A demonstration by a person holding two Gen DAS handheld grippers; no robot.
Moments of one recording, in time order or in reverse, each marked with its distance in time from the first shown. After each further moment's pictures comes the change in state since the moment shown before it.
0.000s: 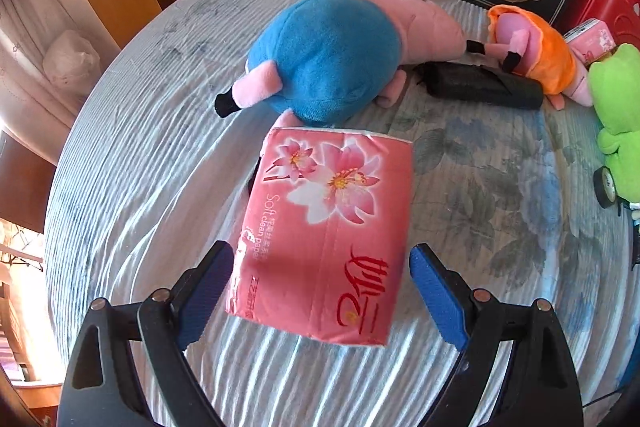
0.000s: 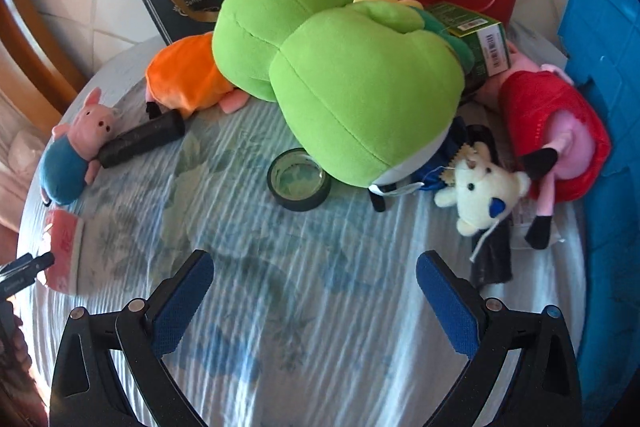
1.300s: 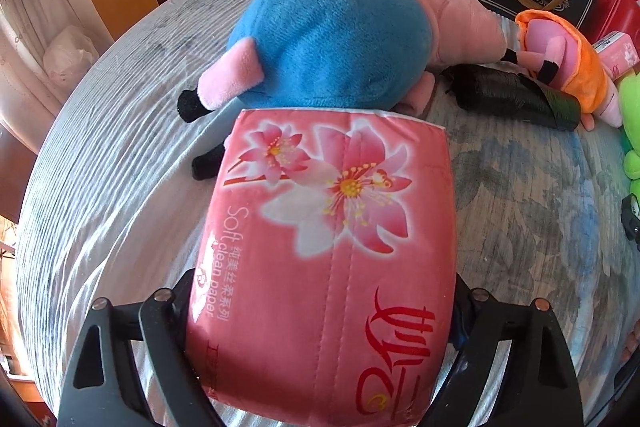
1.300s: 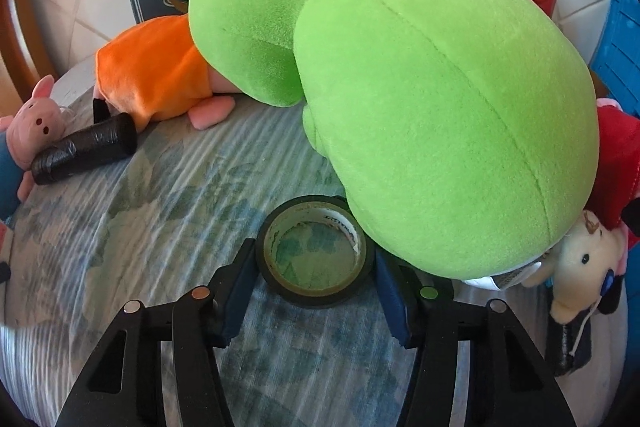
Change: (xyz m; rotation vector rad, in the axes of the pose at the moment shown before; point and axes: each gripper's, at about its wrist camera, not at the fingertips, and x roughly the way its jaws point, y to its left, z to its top) left arm 0.045 -0.012 0.003 -0.036 -0.078 0.009; right arm 0.068 0.046 0.031 -0.071 -0.163 -0.118
